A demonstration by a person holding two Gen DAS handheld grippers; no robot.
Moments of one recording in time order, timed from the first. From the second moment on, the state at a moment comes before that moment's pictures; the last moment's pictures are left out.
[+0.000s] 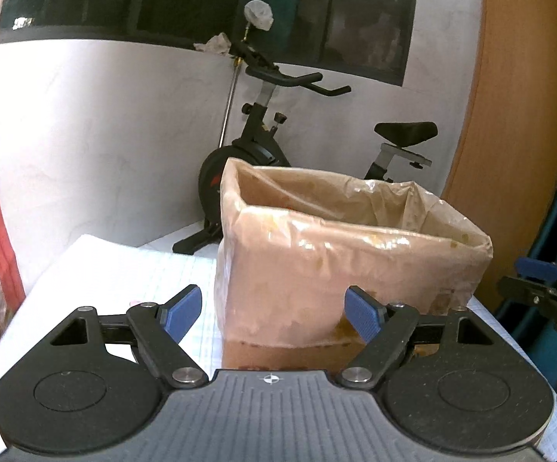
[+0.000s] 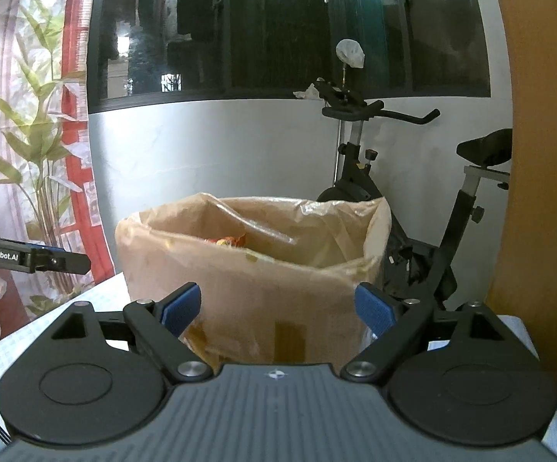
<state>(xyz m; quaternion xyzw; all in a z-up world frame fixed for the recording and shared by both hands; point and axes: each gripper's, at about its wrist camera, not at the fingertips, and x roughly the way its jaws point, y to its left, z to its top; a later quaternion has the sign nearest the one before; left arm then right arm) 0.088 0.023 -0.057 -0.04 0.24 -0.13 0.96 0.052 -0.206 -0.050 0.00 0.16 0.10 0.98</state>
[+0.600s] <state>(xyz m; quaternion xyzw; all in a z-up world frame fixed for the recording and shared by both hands) 0.062 0.016 -0.114 -0.05 0.28 -0.09 0.96 0.016 -0.221 -0.160 0.01 0.27 0.09 0.96</state>
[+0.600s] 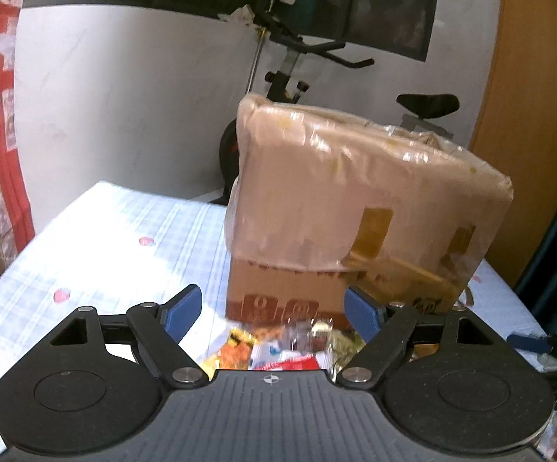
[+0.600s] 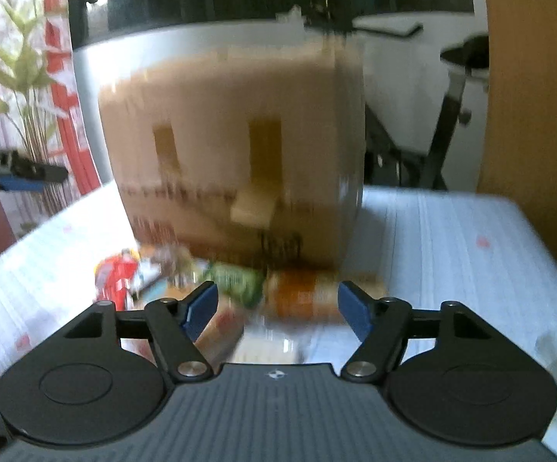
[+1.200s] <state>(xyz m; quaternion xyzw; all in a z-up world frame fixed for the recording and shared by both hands) 0.052 0.016 -0.160 -0.05 0.33 -0.09 0.94 0.049 -0.202 -0.209 -0.02 0.36 0.09 0.93</state>
